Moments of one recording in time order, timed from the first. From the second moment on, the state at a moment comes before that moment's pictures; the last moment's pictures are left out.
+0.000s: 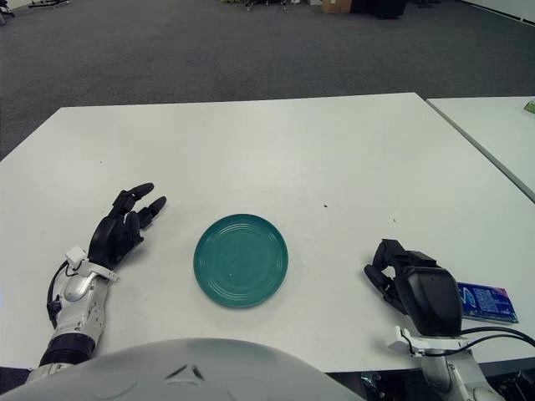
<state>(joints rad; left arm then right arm) 0.09 0.13 0.17 0.49 -0.31 -0.48 -0.53 0.64 -0.64 -0.05 0.03 -0.72 -0.37 -0.67</state>
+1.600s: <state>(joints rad) 0.05 0.13 0.19 0.54 -0.31 -0.49 -0.55 0.91 -0.65 -0.40 -0.76 -0.87 0.02 0.17</state>
